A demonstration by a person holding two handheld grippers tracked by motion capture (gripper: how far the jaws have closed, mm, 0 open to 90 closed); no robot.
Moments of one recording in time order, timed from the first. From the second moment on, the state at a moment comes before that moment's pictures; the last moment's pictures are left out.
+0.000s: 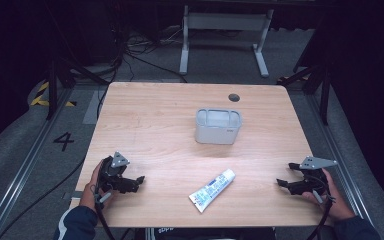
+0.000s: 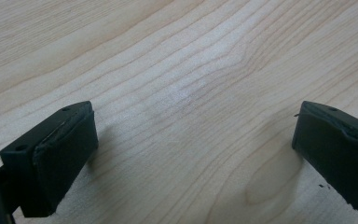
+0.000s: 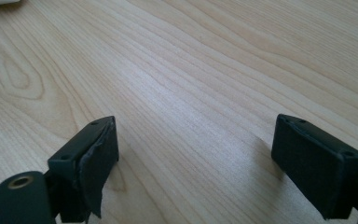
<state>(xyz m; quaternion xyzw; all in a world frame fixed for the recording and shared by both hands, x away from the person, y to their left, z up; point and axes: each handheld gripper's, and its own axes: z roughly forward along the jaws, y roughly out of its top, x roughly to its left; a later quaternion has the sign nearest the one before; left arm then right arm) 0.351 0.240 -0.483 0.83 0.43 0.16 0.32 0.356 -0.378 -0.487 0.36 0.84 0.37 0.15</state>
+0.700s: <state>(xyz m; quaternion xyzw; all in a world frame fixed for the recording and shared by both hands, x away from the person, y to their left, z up) 0.351 0.243 -0.484 0.84 0.41 0.15 0.32 0.357 -0.376 -0.482 0.34 0.86 0.35 0.16</state>
